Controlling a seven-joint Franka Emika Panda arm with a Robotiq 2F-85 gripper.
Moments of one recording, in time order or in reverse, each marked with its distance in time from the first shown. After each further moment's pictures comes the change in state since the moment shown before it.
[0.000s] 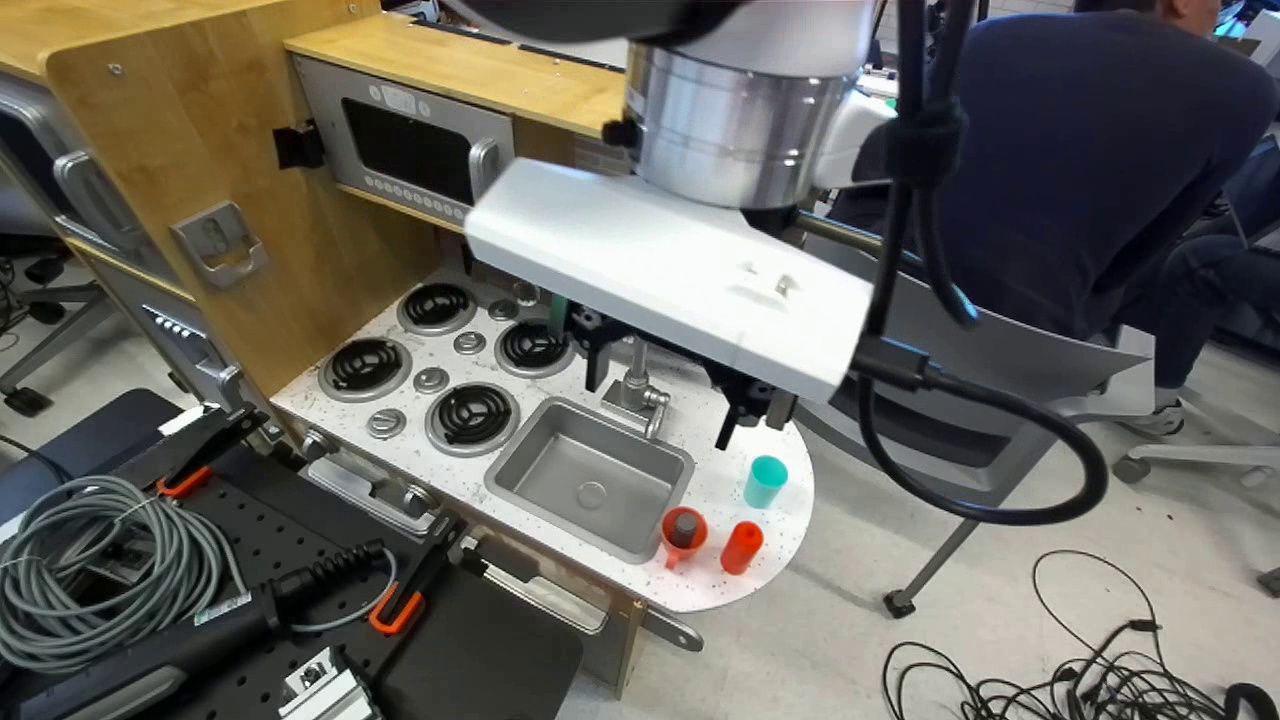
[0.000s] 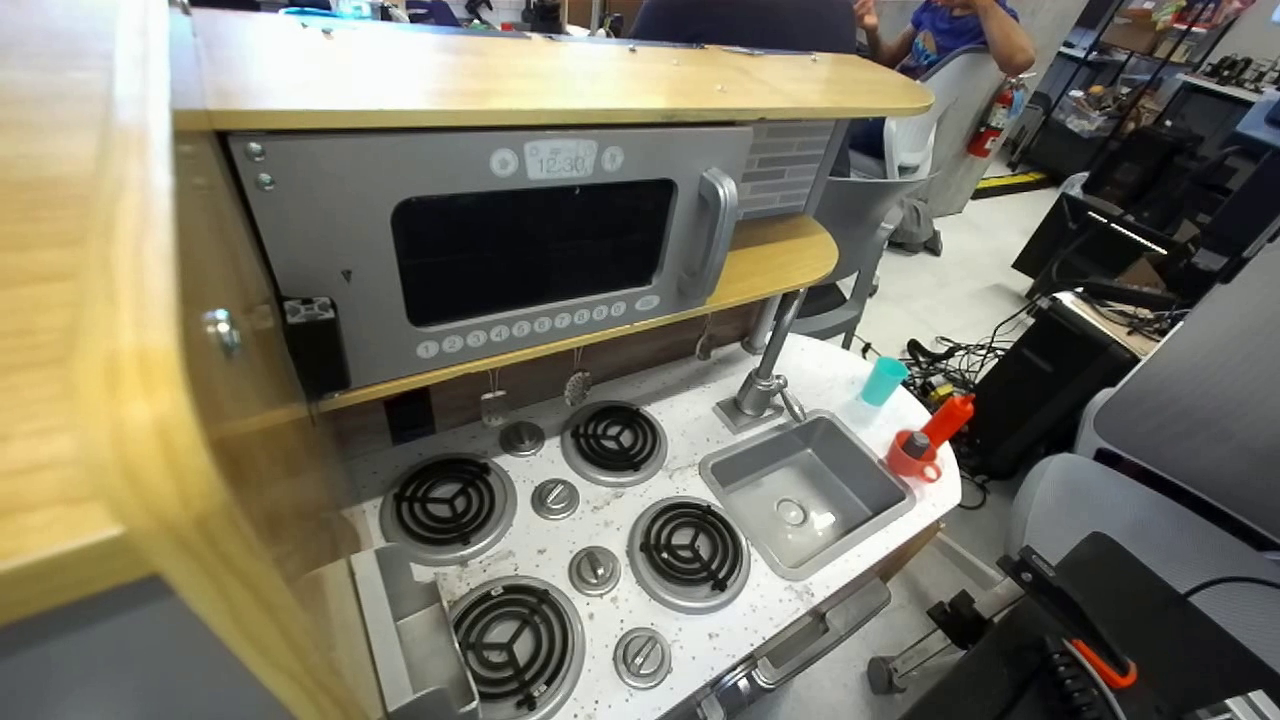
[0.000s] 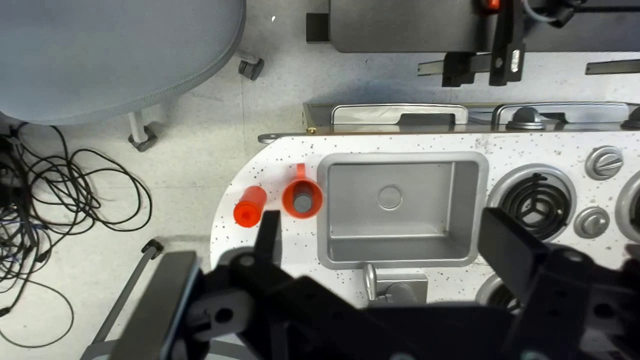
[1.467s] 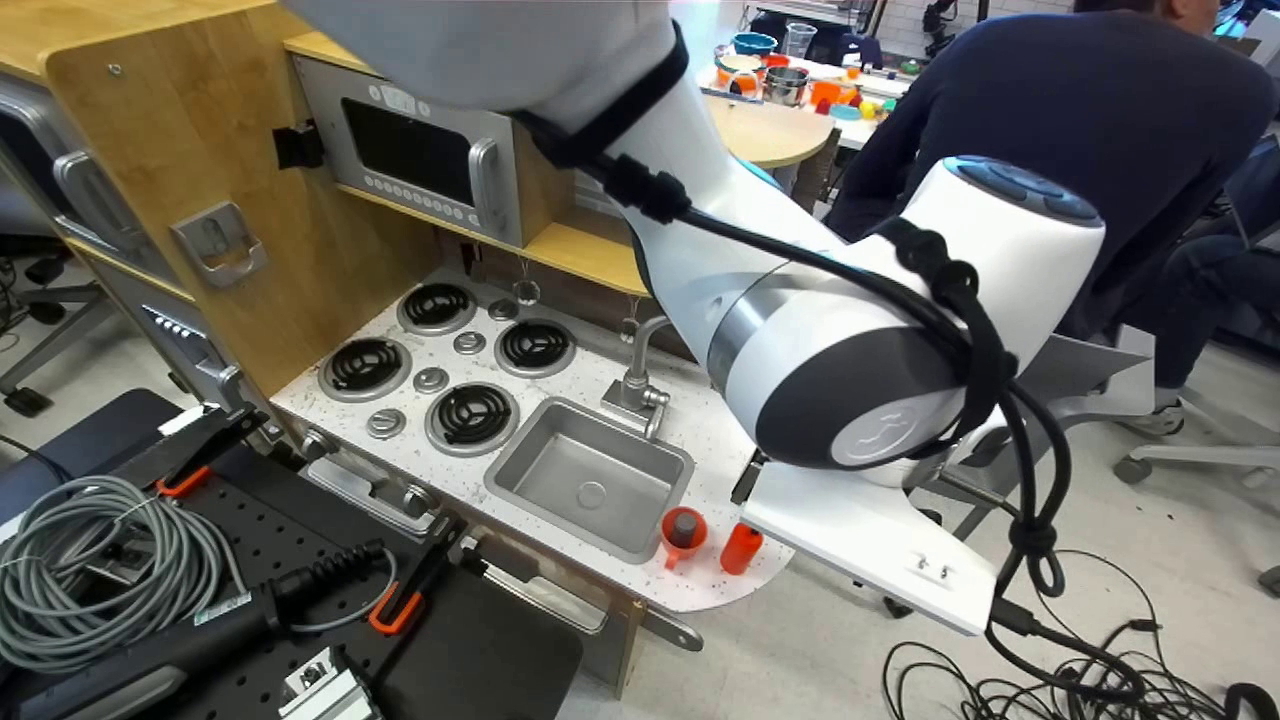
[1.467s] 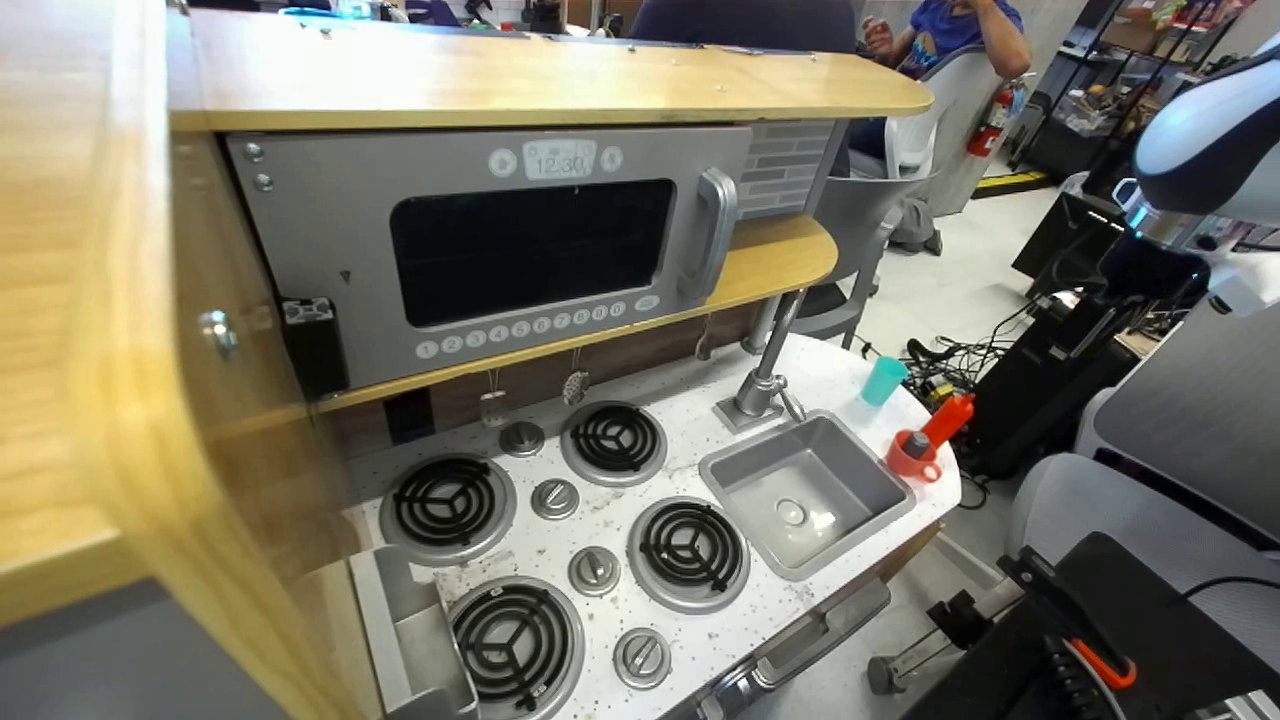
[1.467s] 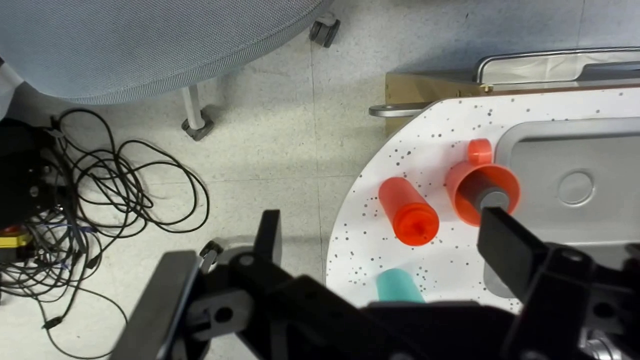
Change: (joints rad) arm -0.313 0.597 0.178 0.388 0.069 0.272 -0.098
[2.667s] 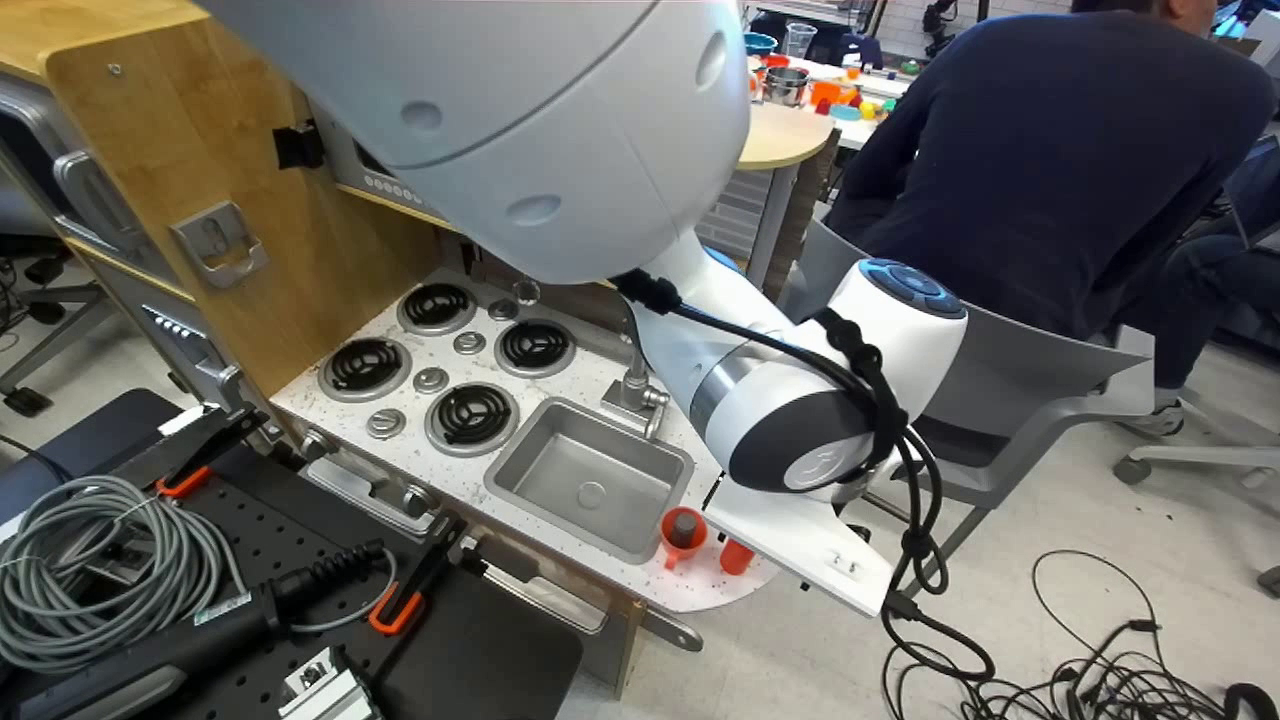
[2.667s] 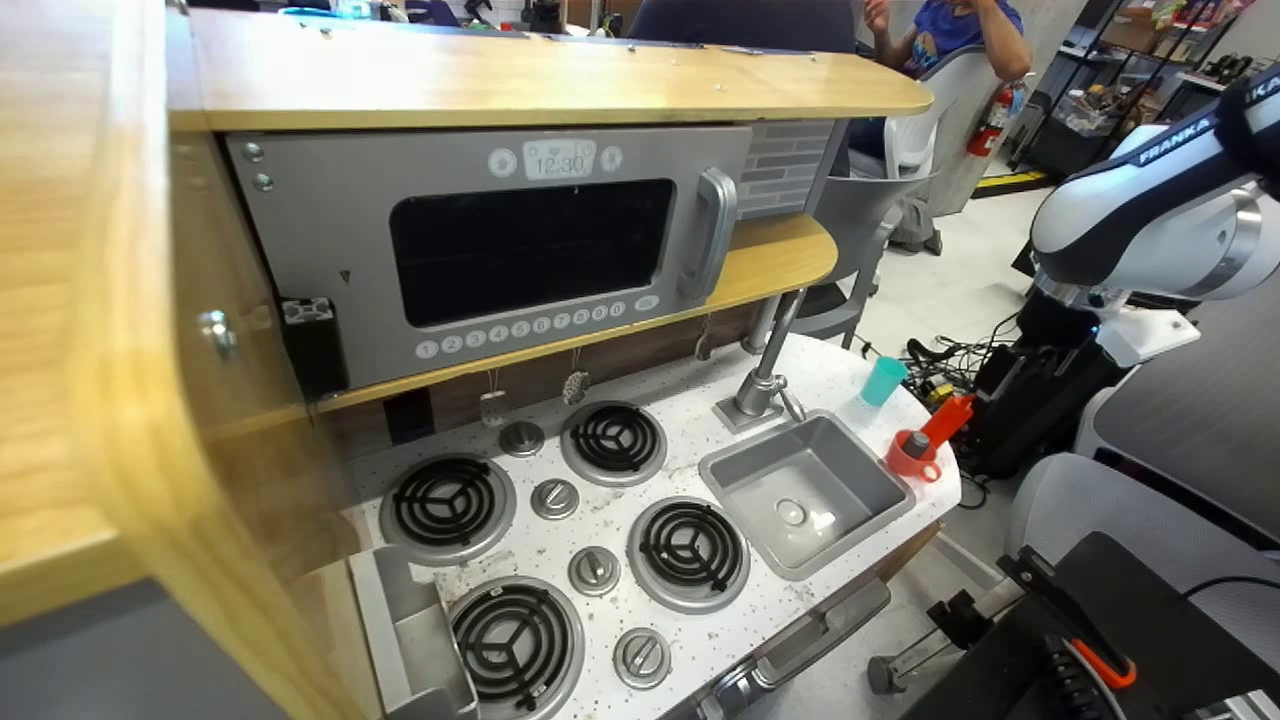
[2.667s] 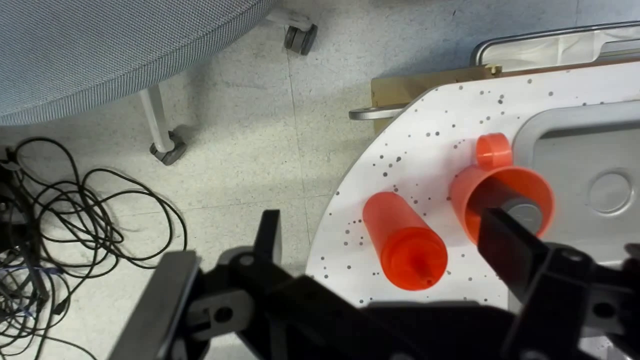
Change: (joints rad) arm 0.014 0.219 0.037 0.153 -0.013 0.003 0.123
